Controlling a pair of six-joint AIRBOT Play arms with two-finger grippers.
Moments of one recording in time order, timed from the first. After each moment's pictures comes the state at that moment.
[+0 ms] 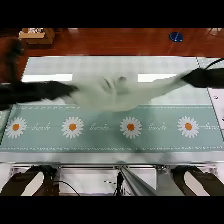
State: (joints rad) left arm 0.13 -0.84 0.91 0.29 -1.34 -1.01; right arm -0.16 -0.92 1.18 -1.07 1.21 1.33
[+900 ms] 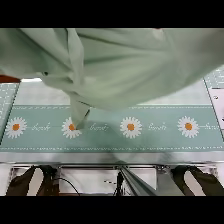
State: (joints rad) left arm 0.47 -0.64 1.36 0.02 -1.43 -1.23; right arm -0.23 -0.79 1.68 -0.99 1.38 1.38
